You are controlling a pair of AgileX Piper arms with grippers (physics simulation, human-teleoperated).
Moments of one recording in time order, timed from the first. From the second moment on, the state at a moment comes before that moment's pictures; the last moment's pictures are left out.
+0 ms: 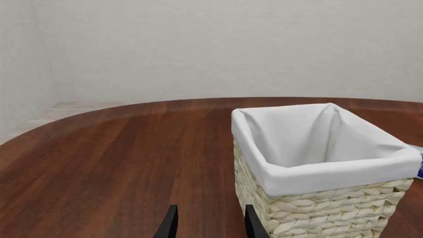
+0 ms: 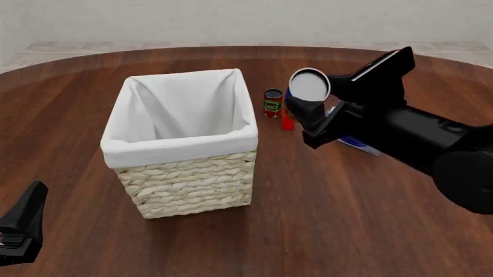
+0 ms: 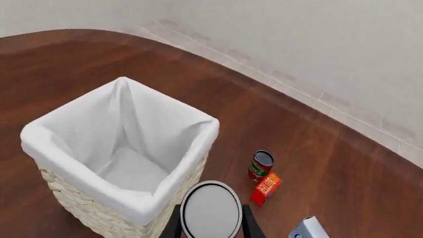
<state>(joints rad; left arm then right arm) 0.00 0.00 0.00 0.00 0.00 0.58 1.16 -0.68 -0.22 -0.19</state>
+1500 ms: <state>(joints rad) 0.00 0.00 0.00 0.00 0.00 0.68 1.28 -0.93 -0.17 -0.25</state>
